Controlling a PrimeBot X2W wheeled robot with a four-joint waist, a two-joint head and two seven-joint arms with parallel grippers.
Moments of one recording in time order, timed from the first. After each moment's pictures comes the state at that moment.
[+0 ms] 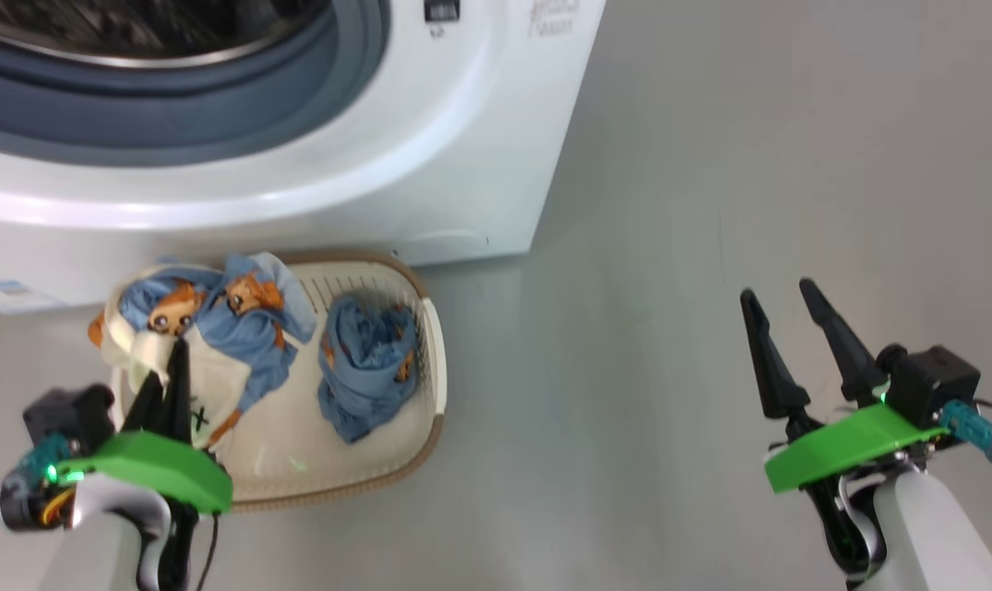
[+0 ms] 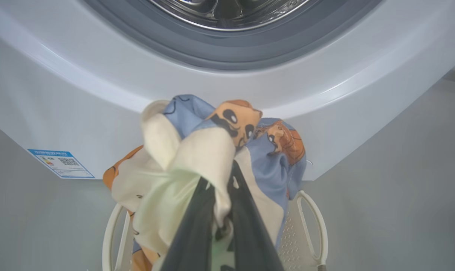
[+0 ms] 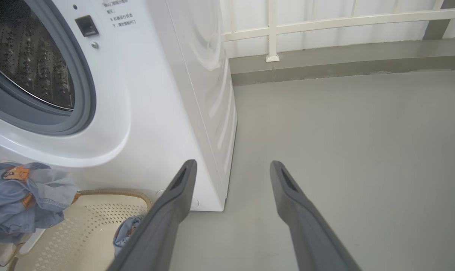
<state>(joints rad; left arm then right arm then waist) -0.40 0.19 -0.14 0.57 -0.44 -0.13 -0.26 -0.30 -0.15 0.07 0.27 0.32 0.13 -0.26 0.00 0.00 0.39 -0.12</state>
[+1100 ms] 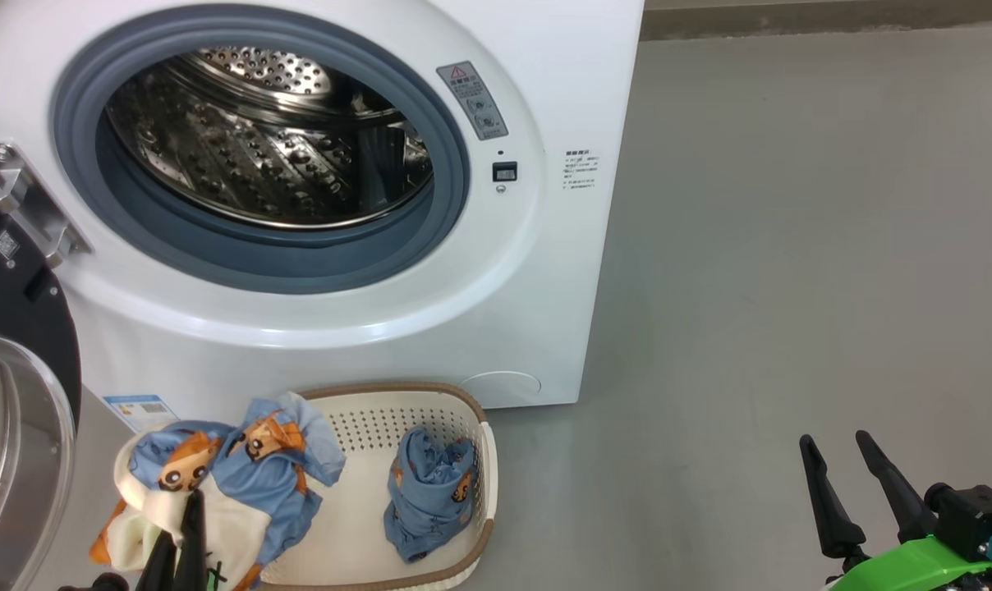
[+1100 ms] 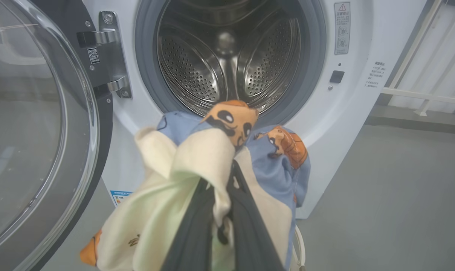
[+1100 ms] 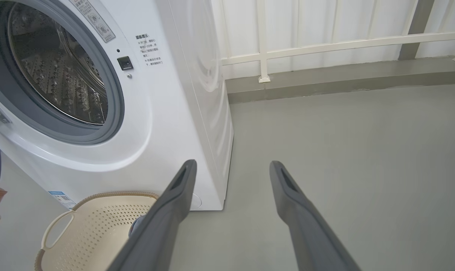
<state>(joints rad) 0.13 0.10 0.01 0.07 -0.29 -0.13 -0.26 -0.02 -0.19 -0.01 0.27 0.35 0.13 -0.26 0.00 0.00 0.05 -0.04</state>
